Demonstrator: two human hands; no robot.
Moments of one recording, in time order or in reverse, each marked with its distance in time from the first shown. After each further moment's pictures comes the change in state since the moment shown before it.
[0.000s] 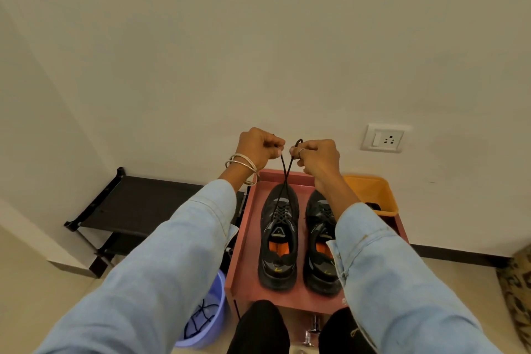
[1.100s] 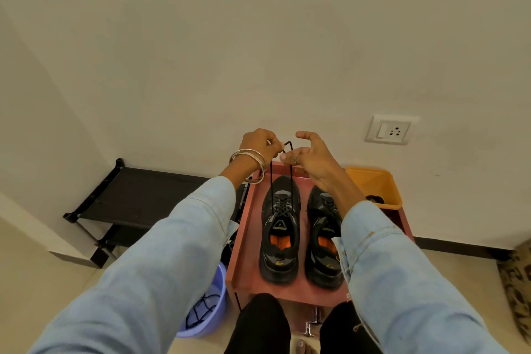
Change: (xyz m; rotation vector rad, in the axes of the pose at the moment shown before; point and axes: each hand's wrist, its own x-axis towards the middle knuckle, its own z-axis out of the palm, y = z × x) left_hand 0.000 -0.009 0.009 0.255 -0.020 -0.097; right_hand 0.007 0.018 0.006 0.126 -0.367 0.086
